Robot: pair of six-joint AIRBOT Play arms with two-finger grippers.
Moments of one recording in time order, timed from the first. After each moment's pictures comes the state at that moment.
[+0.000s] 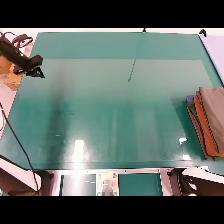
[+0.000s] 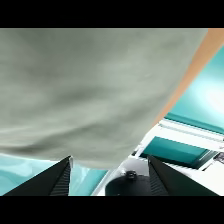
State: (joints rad) left arm 0.18 -1.82 2.08 1.24 -1.73 -1.60; right arm -1.05 -1.32 1.25 -1.57 1.77 1.80
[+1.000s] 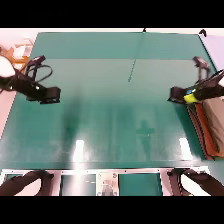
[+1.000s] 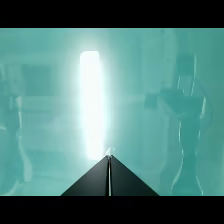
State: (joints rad) left arm -0.05 -1.11 1.14 1.26 -1.36 -1.54; right arm 0.00 -1.00 1.03 -1.30 1.25 1.67
